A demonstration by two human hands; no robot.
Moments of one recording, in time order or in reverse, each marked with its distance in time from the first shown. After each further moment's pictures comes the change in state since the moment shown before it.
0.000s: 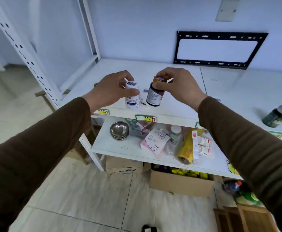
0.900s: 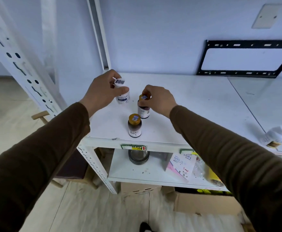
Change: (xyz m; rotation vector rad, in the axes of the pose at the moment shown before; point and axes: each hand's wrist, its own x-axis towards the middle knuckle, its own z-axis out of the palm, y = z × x) left_hand 0.144 -0.181 -0.147 0.012 0.146 -0.008; right_hand 0.198 -0.044 0.211 -0.273 -0.102 0.156
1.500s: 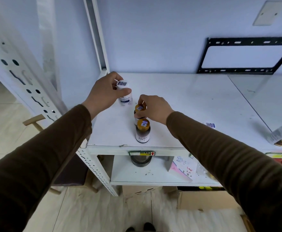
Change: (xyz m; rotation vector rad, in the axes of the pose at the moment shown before) left_hand 0.033 -0.032 -0.006 -0.056 -0.080 -0.004; right_hand 0.021 -0.018 0.040 -0.098 -0.154 0.014
